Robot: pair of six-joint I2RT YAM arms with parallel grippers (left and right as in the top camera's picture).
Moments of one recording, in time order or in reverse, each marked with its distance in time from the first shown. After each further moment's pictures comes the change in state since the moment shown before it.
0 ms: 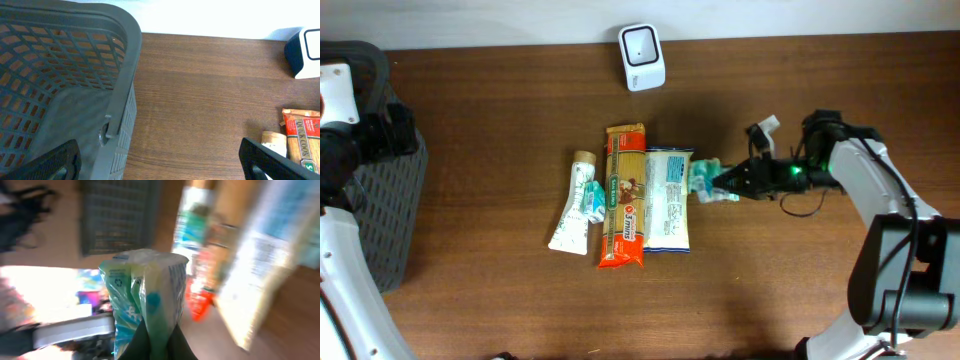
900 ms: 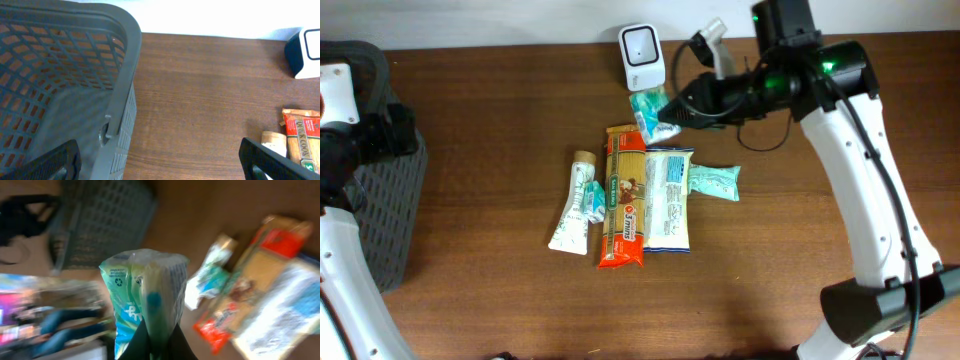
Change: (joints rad) left arm 0.000 0.000 0.000 -0.001 0.000 0.000; right arm 0.371 -0.003 0.866 -0.176 0.520 0.497
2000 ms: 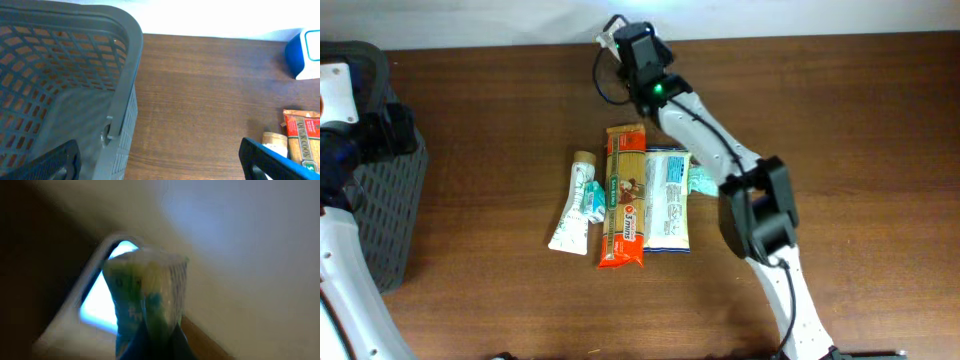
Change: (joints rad) left arm 0.000 0.001 0.005 0.000 -0.003 0.000; right arm 0.189 0.673 0.129 0.966 1.208 -0.721
